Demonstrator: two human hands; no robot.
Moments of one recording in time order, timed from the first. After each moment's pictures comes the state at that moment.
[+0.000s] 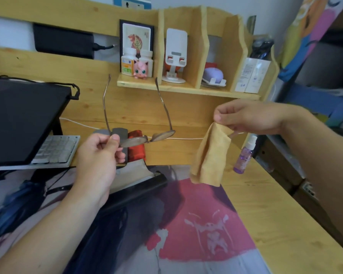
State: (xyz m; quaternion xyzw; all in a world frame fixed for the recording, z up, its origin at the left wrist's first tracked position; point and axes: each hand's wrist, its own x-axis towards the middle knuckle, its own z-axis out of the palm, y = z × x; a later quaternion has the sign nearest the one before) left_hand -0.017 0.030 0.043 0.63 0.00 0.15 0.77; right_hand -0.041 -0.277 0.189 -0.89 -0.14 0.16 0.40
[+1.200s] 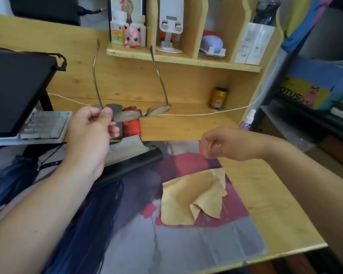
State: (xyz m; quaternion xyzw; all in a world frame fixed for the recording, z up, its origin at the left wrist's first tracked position) left_hand -0.015 0.028 0.041 0.62 0.00 0.14 0.77; right_hand -0.070 -0.267 0.085 -0.98 -0.06 0.13 0.15
